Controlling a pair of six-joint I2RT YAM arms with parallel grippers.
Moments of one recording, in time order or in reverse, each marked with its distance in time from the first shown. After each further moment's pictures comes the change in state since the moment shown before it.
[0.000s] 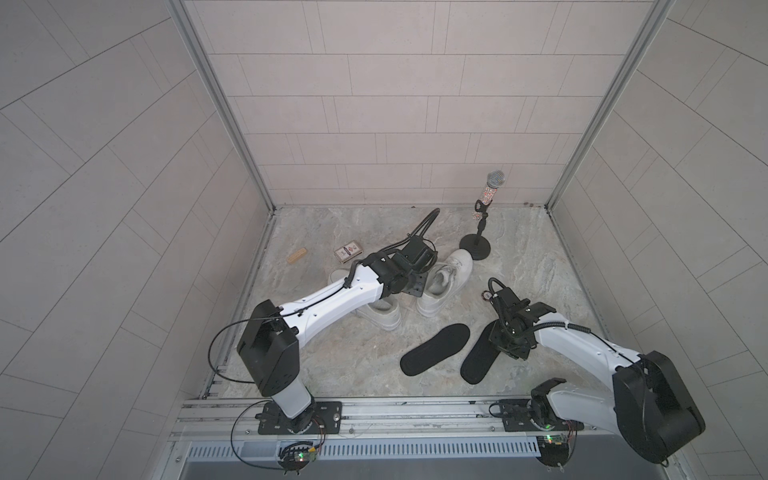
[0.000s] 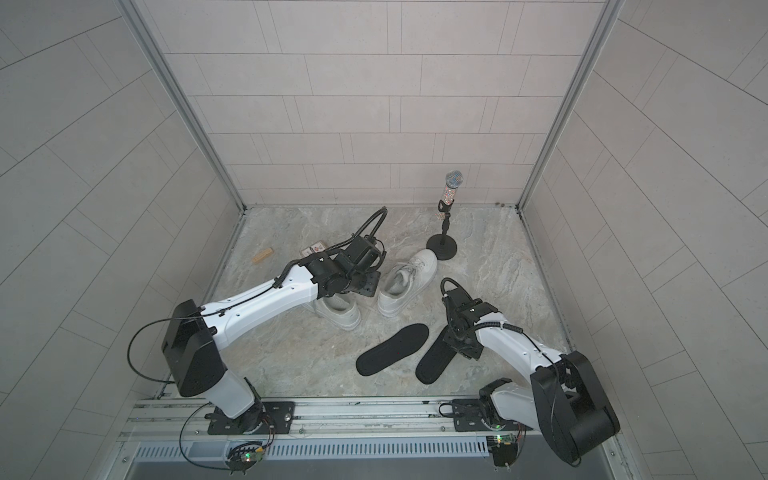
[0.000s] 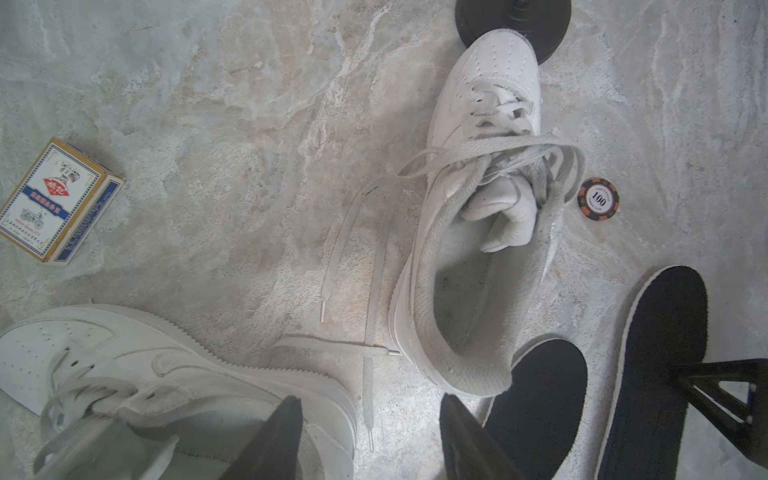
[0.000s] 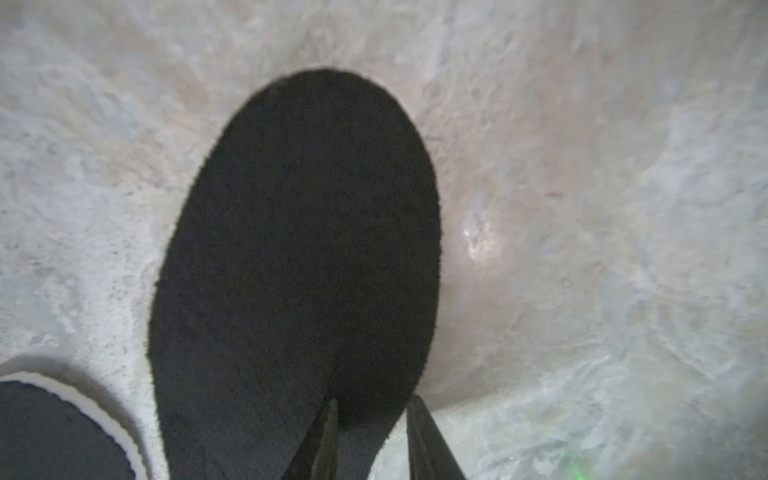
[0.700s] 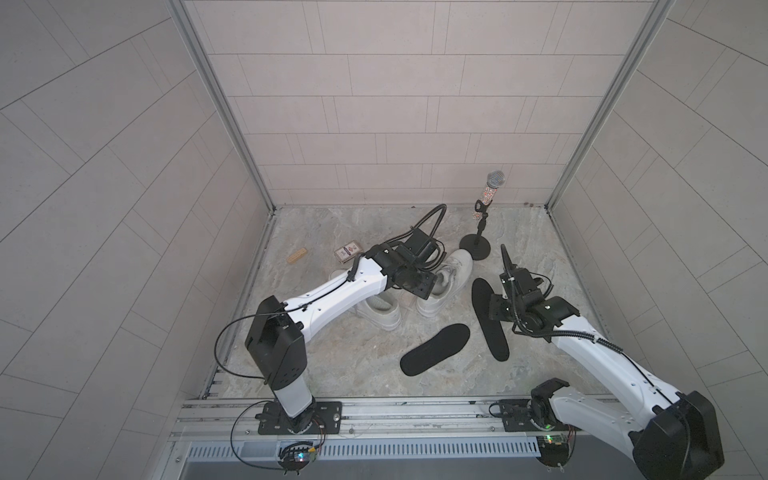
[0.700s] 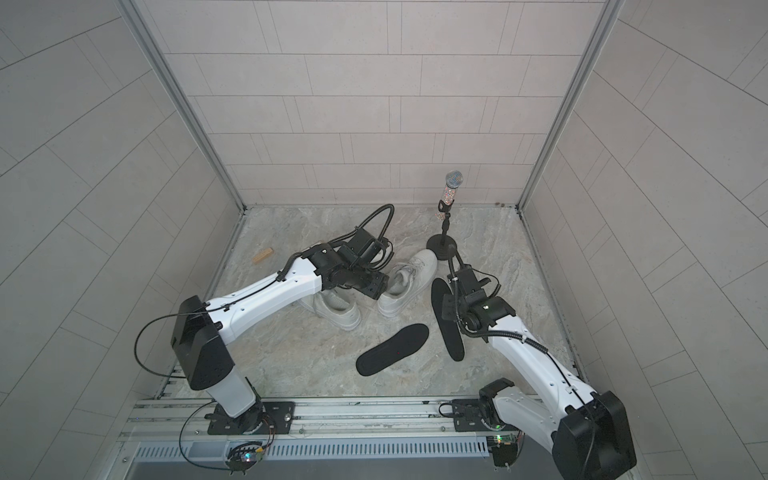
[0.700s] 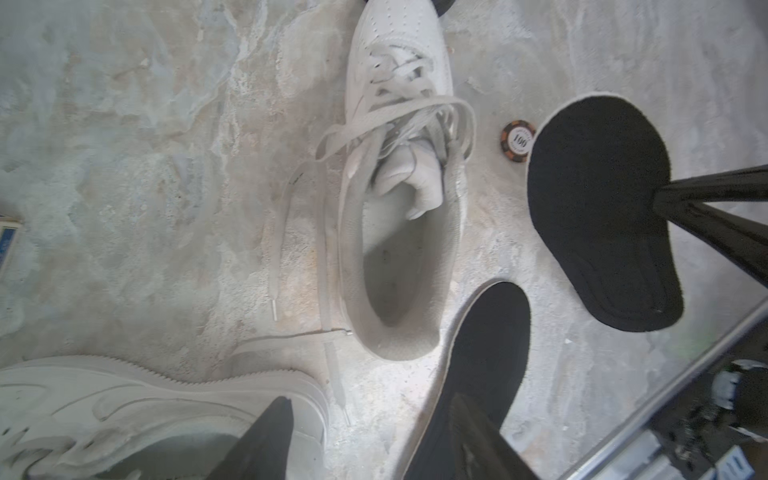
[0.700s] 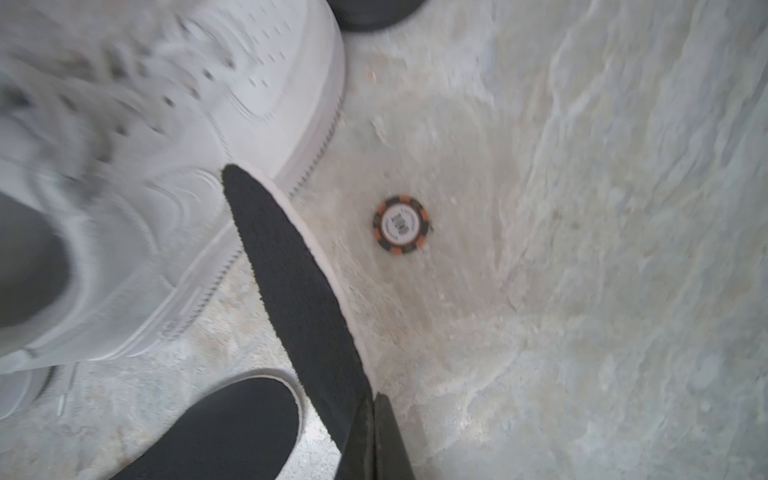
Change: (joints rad) left arm 0.023 0.044 0.113 -0.087 0.214 0.178; right arm -0.001 -0.207 0.174 0.131 0.086 -0.492
